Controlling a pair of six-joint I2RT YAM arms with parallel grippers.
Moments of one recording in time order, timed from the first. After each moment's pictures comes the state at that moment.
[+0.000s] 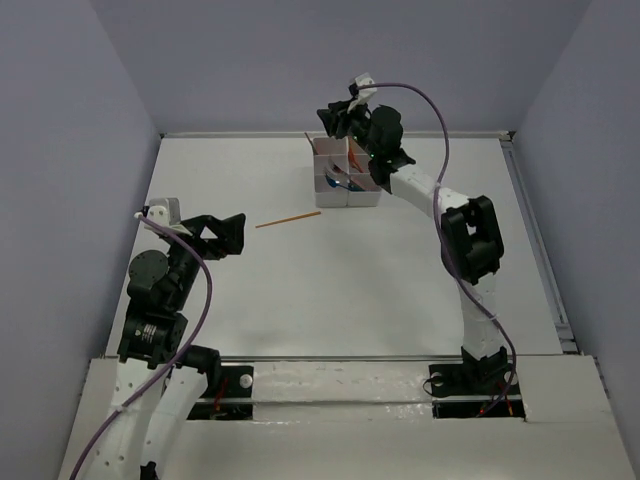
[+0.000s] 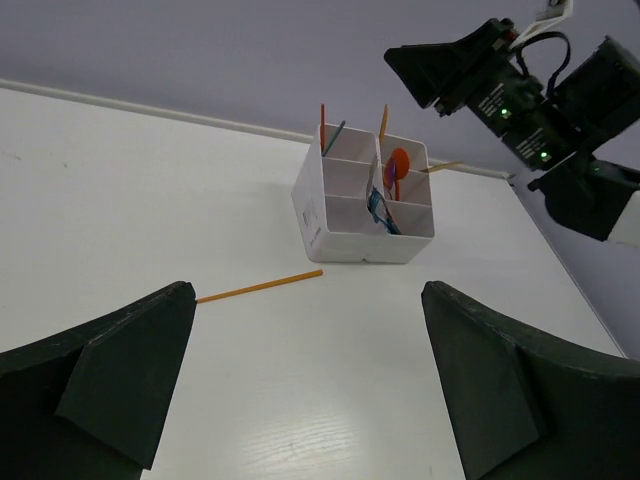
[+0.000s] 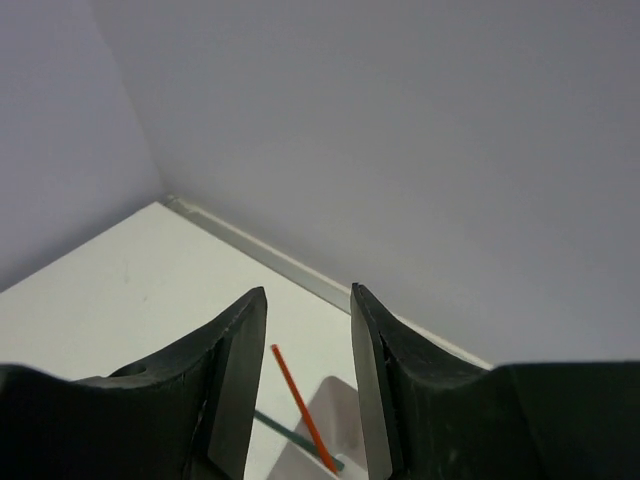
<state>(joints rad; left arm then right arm) -0.21 0.47 0.71 -0.22 0.03 -0.40 0.46 2.21 1.82 0.60 -0.19 0.08</state>
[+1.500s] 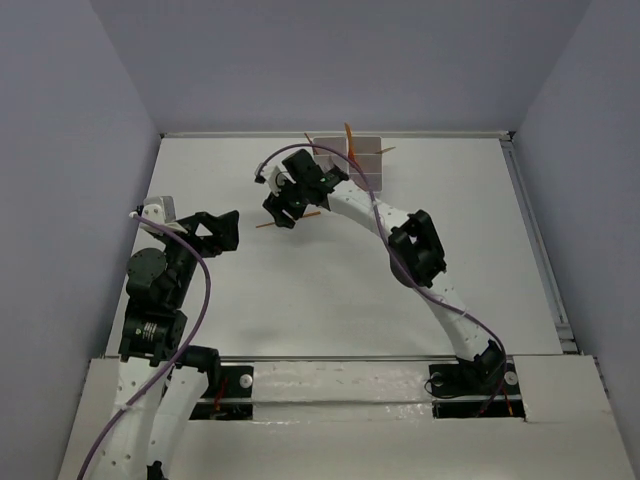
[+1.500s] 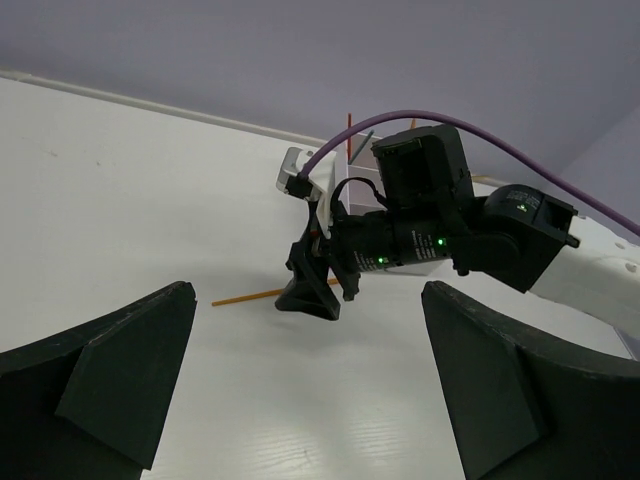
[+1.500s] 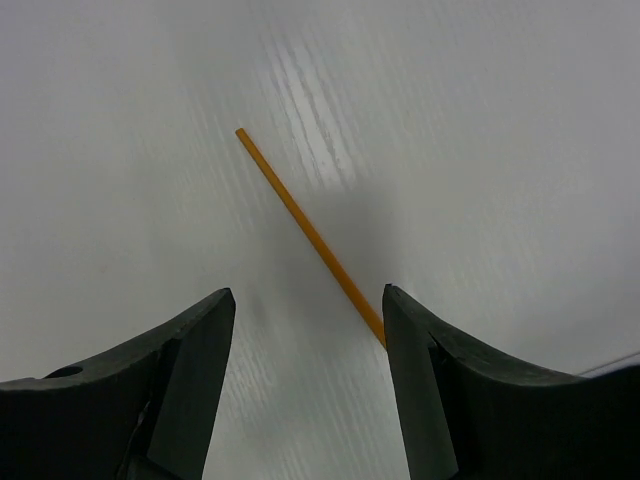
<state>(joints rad) -0.16 0.48 0.71 -0.22 0.03 -0.40 0.75 2.51 2.29 -0.60 -0.34 -0.34</state>
